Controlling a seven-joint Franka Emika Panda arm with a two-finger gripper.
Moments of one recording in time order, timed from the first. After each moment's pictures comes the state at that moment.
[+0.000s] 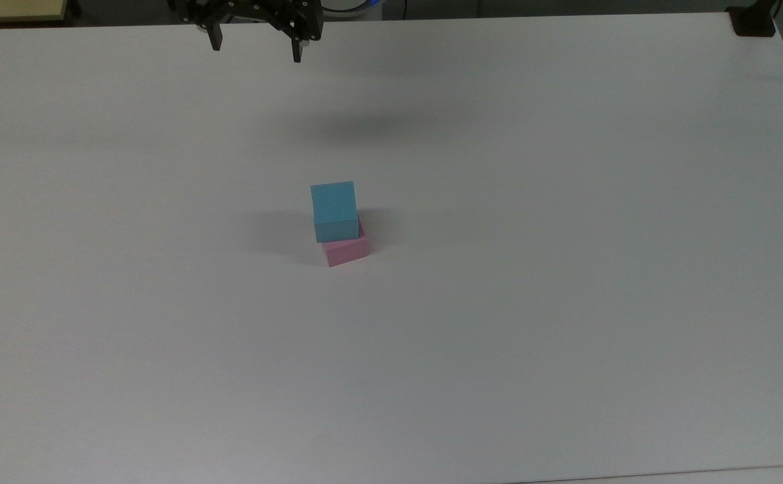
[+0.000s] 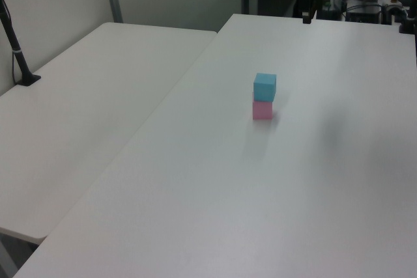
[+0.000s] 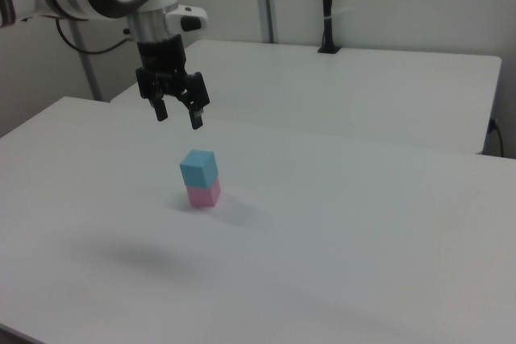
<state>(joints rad) 0.06 0.05 -0.11 -1.61 -0.06 1.62 0.05</state>
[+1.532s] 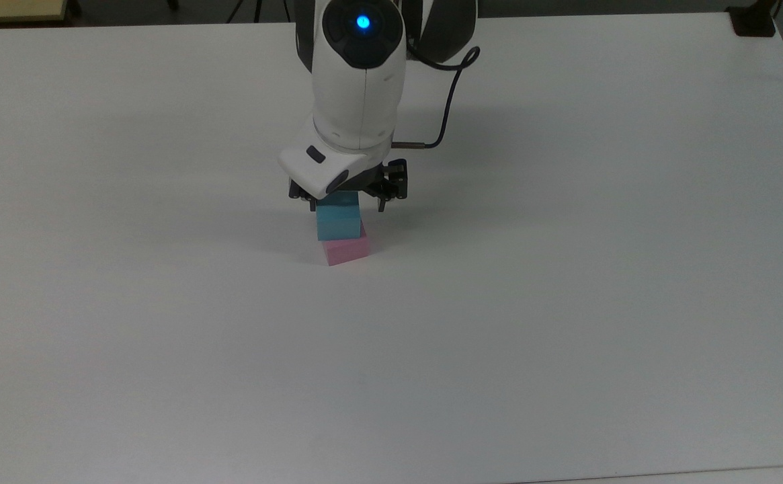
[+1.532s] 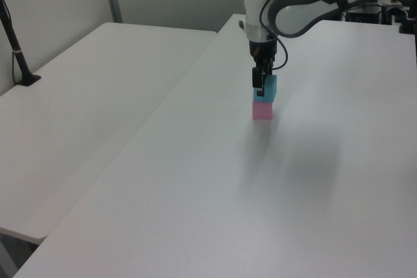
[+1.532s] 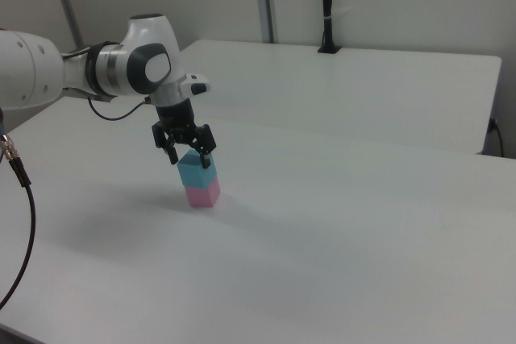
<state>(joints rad) 0.21 0.42 -0.11 -1.58 -0.06 1.97 0.06</state>
